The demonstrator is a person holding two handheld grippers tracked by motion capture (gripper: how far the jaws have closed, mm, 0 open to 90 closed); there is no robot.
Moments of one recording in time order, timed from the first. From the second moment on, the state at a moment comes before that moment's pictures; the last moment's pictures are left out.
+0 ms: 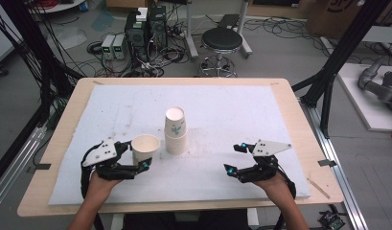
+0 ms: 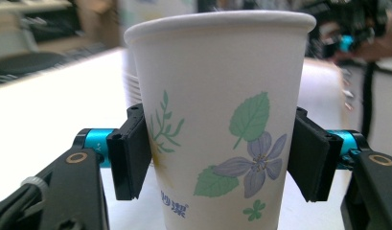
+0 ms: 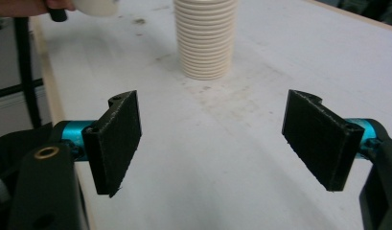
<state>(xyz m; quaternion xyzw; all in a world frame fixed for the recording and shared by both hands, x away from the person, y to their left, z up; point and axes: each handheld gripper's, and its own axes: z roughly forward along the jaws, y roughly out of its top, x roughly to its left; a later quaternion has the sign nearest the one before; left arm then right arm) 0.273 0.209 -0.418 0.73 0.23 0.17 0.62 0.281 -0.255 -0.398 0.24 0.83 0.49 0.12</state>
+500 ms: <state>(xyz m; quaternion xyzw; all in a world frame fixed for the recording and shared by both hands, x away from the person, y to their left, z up) 0.270 0.243 -0.418 0.67 0.28 0.25 0.64 0.282 -0.275 -0.402 0.27 0.81 0.50 0.16</state>
